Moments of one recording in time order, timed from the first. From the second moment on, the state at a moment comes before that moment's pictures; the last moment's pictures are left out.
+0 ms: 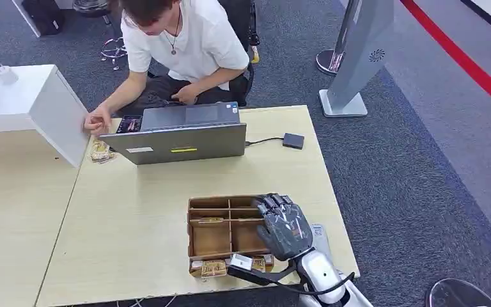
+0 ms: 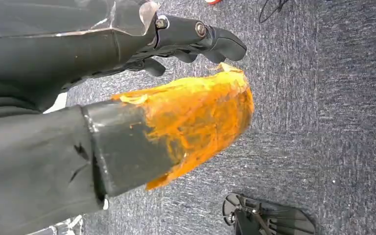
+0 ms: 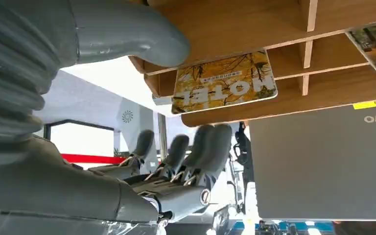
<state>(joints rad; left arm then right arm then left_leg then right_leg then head) -0.09 -0.20 1.15 -0.22 -1.20 0.26 -0.14 -0.09 -0.07 0.55 -1.37 1.32 -0.60 -0.05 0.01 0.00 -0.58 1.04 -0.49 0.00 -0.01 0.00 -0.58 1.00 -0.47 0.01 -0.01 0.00</state>
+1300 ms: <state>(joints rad) -0.09 -0.20 1.15 -0.22 -1.20 0.26 -0.13 -0.07 -0.07 0.54 -1.40 1.34 -0.62 -0.06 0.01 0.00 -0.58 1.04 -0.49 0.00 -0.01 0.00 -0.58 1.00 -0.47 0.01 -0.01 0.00</state>
